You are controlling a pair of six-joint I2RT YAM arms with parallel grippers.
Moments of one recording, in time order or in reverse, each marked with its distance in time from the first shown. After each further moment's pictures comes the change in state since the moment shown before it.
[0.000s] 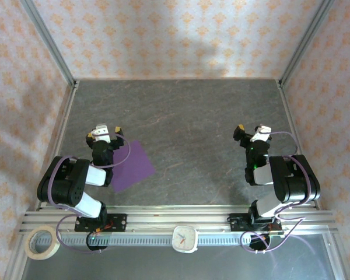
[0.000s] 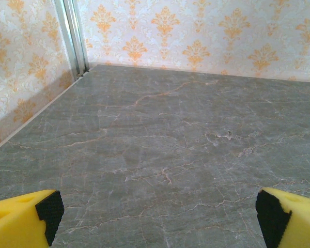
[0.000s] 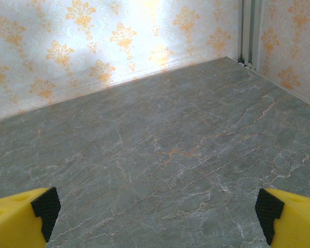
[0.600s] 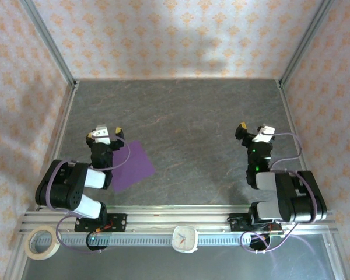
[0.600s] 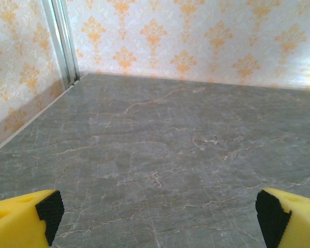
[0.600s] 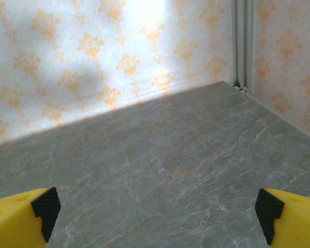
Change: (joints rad) left arm 0.000 -0.062 -0.045 0.032 0.045 0.008; right arm 0.016 -0.231 -0.017 -0.139 0.053 0.016
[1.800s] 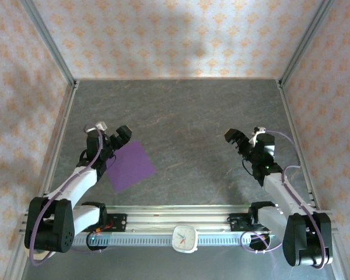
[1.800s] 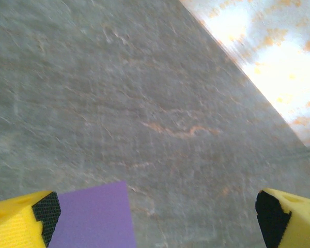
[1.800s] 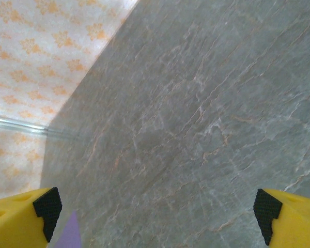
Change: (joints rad) left arm 0.023 -0.360 0.237 -0.973 0.467 -0.726; right arm -0.005 -0.341 0.182 -0.930 -0.602 0.579
